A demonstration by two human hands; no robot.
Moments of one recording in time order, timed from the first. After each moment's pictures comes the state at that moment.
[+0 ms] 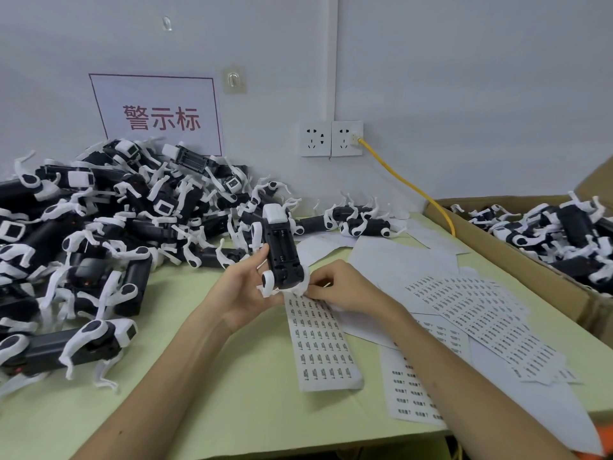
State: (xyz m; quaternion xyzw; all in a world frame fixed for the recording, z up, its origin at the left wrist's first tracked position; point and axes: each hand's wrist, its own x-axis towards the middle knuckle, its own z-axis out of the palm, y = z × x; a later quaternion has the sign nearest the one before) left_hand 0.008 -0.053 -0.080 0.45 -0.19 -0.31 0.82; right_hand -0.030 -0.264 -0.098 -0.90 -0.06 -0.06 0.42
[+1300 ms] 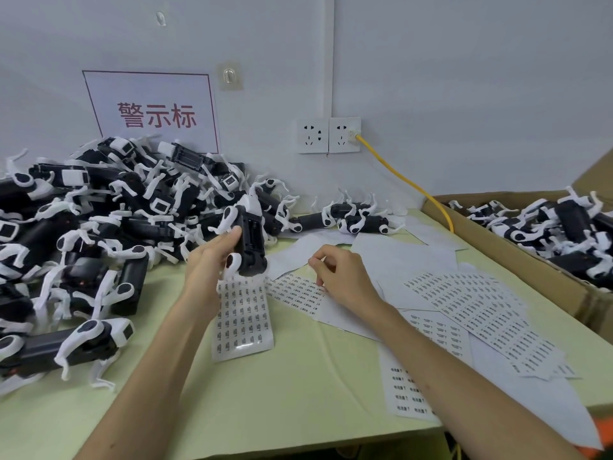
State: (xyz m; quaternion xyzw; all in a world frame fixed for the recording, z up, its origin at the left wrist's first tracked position) left_hand 0.019 -0.031 -0.066 0.64 -0.11 -0.02 0.76; right_hand -0.023 -0.259 -0.109 -0.87 0.01 -0.25 0.42
